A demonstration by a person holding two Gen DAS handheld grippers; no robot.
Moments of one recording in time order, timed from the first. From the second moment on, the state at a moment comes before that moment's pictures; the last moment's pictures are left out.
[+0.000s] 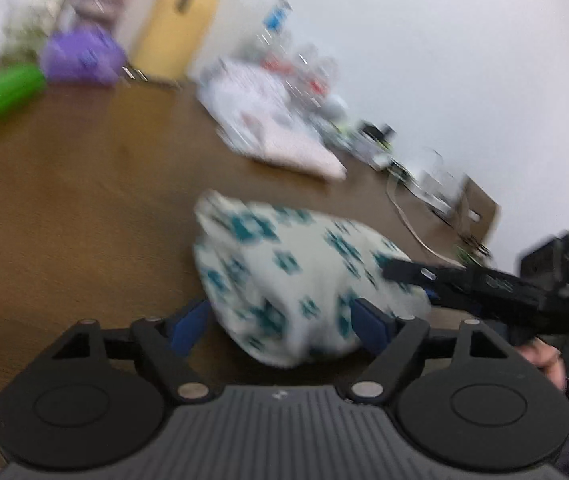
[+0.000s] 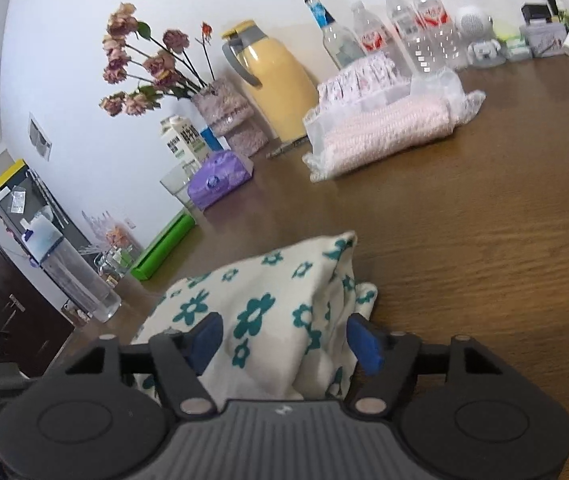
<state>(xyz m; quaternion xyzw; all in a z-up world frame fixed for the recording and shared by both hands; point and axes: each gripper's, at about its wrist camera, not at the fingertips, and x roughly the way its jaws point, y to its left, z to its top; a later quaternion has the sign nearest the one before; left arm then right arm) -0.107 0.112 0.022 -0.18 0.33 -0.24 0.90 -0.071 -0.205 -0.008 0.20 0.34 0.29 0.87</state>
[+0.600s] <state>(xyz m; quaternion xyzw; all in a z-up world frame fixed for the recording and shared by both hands) -0.083 0.149 0.028 -0.25 0.36 -0.25 0.86 -0.050 -0.226 -0.007 0.21 0.37 0.30 0.86</state>
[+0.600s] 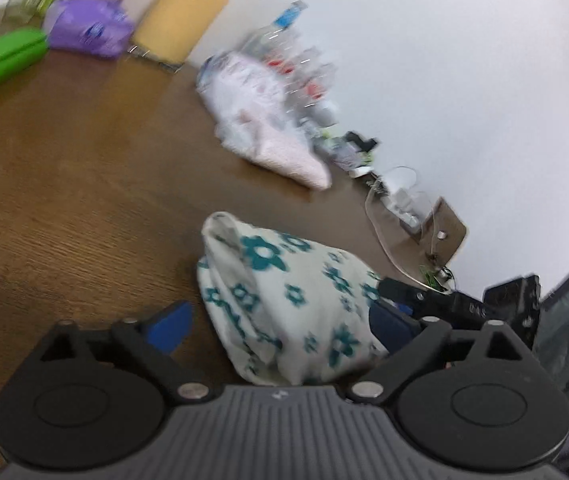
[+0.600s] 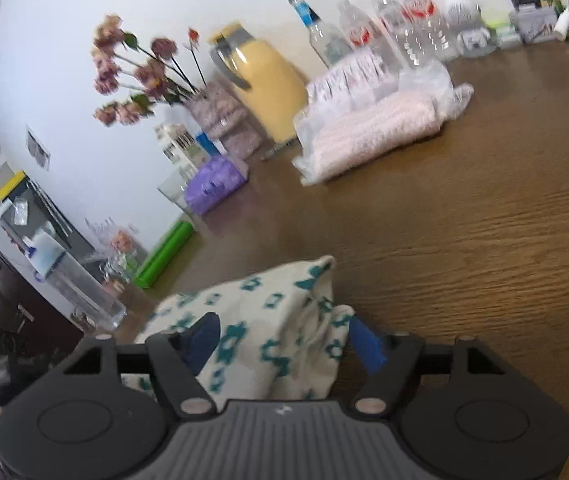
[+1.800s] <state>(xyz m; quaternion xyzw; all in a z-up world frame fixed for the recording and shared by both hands) -0.074 0.019 0.019 0.07 0.26 -0.14 0.95 -0.049 -0.144 0.003 -0.02 0.29 0.28 0.91</state>
